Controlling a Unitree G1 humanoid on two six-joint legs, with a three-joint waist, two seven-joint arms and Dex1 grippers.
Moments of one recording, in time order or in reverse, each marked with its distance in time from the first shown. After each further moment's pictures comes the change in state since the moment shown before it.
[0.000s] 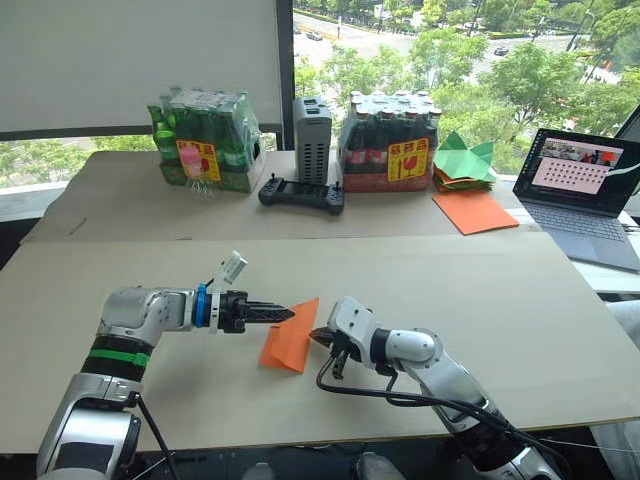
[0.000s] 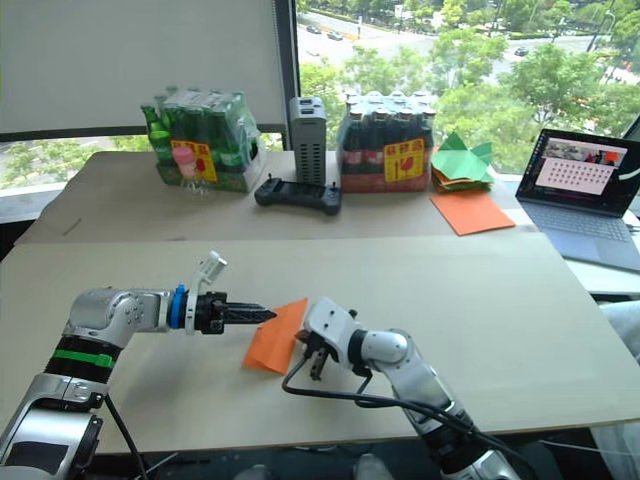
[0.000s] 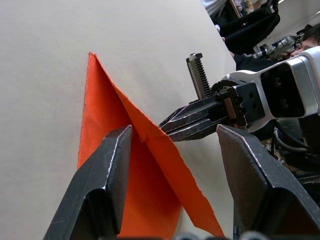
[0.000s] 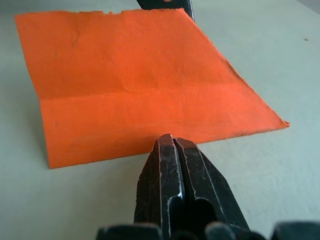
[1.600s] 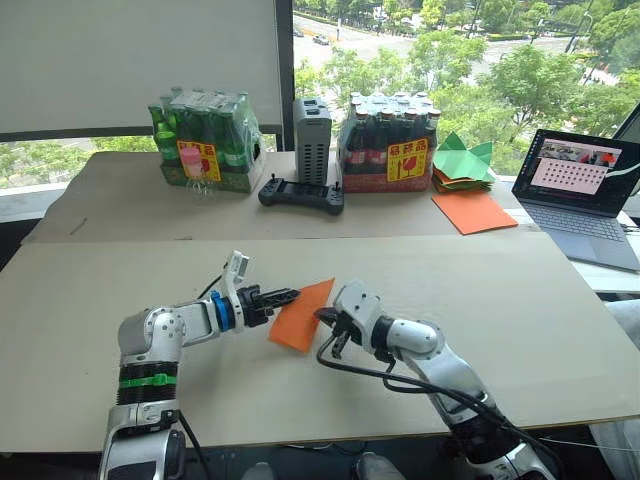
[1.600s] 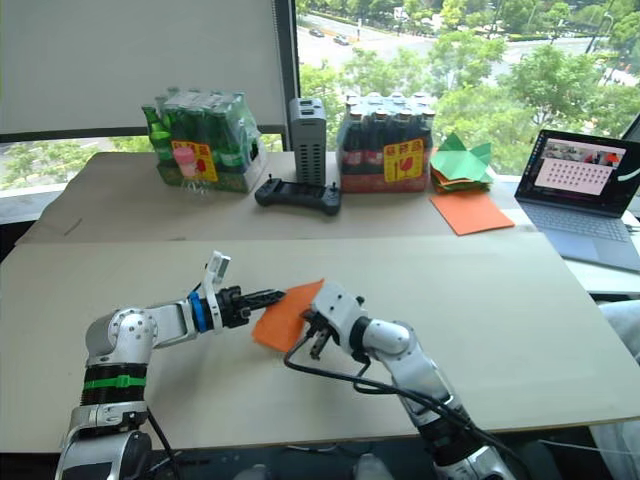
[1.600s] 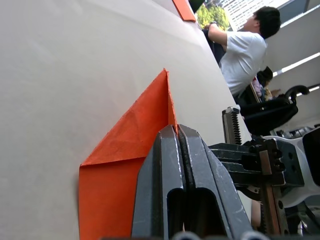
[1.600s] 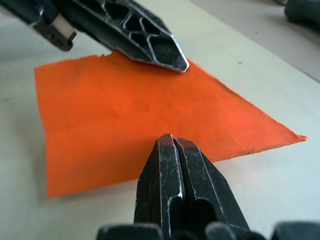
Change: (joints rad) left arm 0.122 -0.327 0.402 -0.210 -0.088 0.135 0.558; right arm -0.042 0.073 -0.090 0.036 0.000 -0.029 -0.119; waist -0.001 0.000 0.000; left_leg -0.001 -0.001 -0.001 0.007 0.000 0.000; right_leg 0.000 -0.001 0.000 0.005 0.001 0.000
